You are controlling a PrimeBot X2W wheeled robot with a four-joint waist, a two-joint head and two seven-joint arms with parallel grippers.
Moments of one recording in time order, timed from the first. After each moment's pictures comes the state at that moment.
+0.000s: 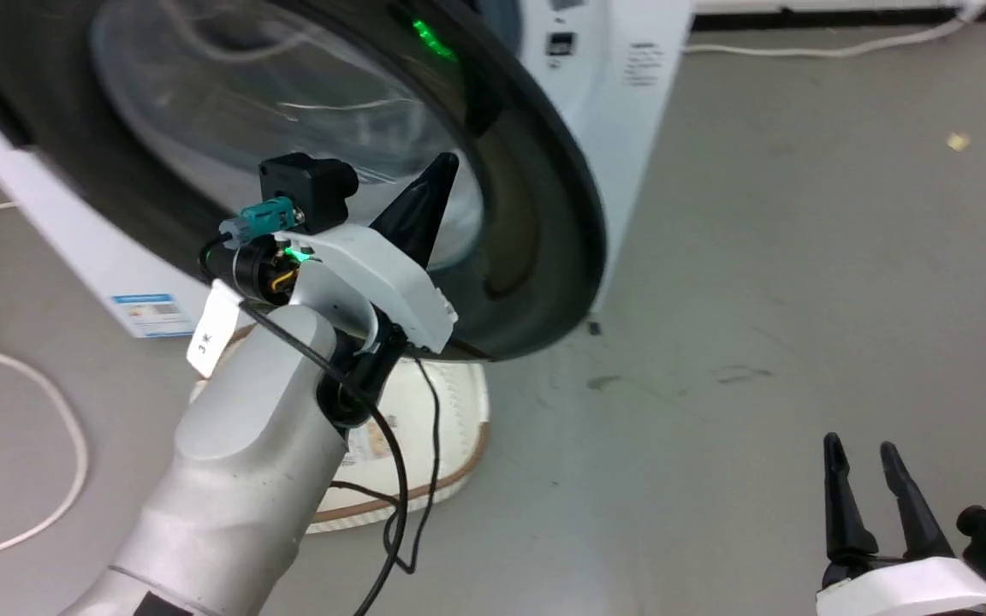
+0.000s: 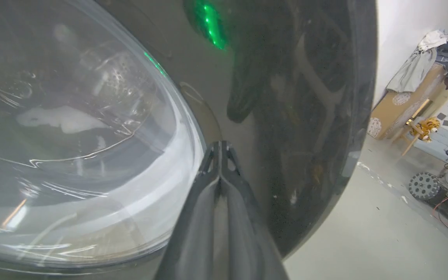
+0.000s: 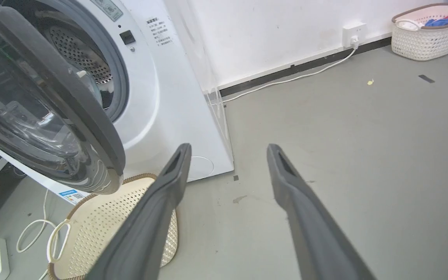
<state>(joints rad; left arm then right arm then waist) -0.82 0.19 -0.56 0.59 -0.76 -0.10 -0.12 -0.02 -0.05 -0.07 0.23 0.37 0.13 -0.26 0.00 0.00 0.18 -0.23</state>
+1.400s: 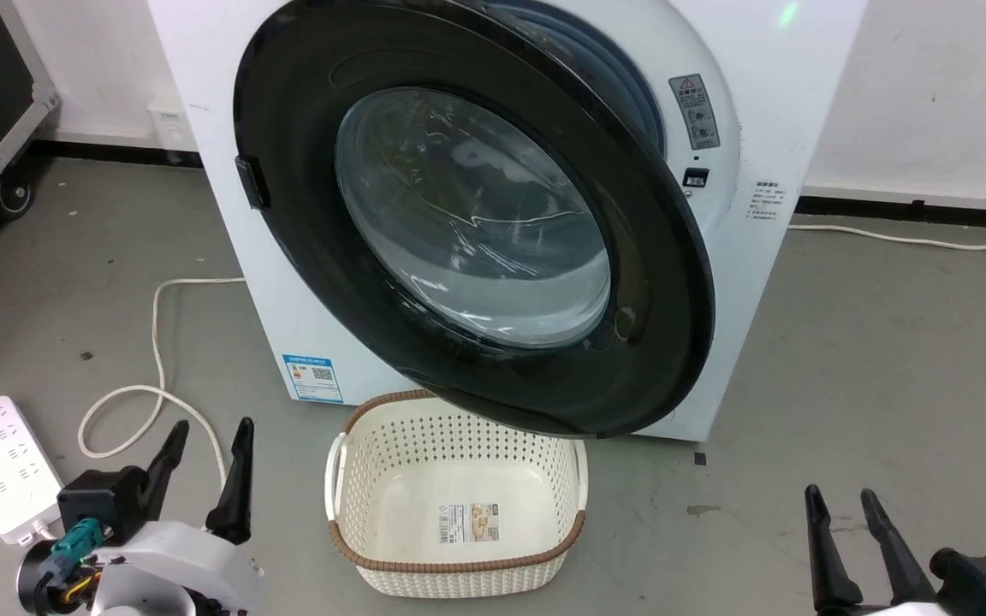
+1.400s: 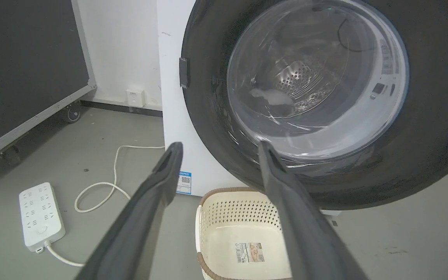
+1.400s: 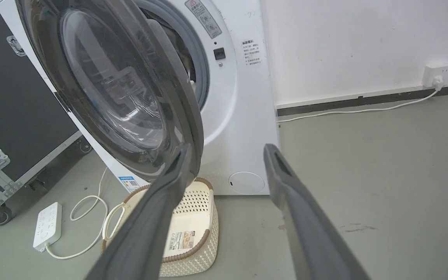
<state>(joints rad) -0.12 0.48 -0.34 0.19 -0.65 0.14 -0.22 0.06 -0.05 -0.04 0.22 0.29 0.13 -0.26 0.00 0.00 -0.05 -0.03</state>
